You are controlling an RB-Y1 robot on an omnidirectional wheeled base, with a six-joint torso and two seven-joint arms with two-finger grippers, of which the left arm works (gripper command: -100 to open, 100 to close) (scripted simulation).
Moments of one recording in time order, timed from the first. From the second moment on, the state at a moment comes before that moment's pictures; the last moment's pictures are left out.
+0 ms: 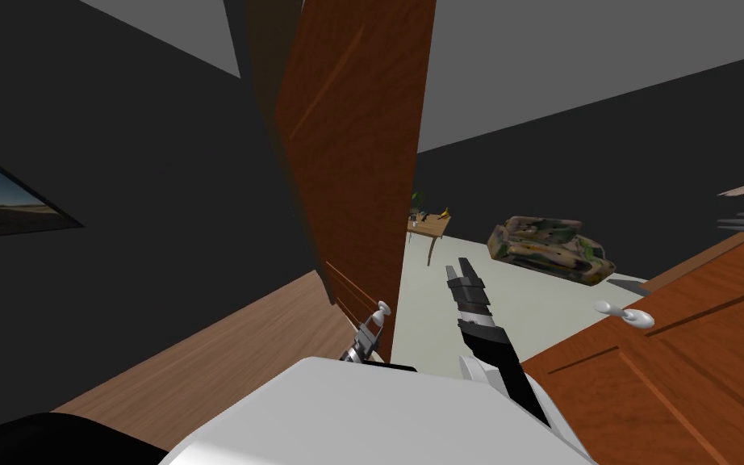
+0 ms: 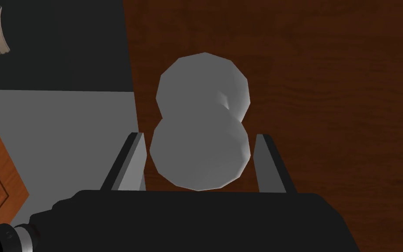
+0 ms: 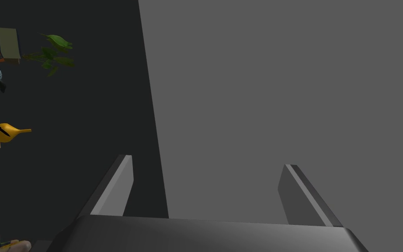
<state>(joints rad) 0.30 0.02 -0.26 -1.07 -0.62 -0.82 -1.15</state>
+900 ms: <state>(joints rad) 0.29 0.03 -0.26 -1.06 -0.56 -0.82 -0.93</state>
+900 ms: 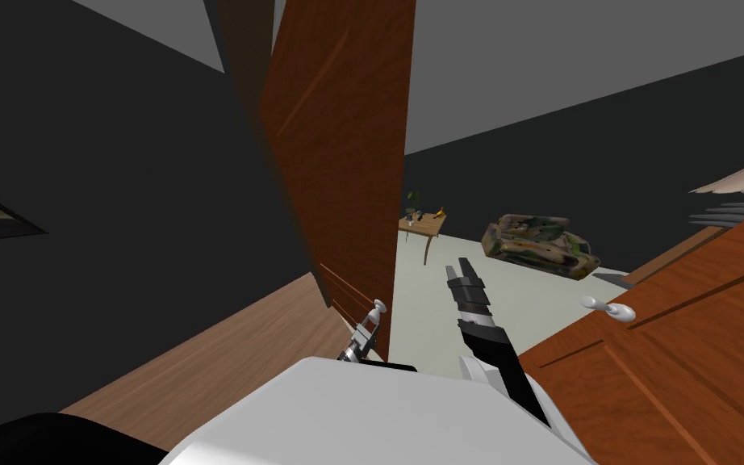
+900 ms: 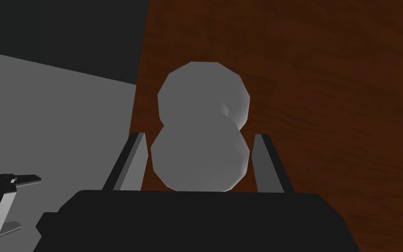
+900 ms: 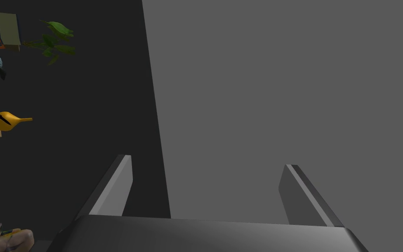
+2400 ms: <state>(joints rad) 0.29 0.05 -0.24 -1.05 -0.45 -0.81 -0.59</state>
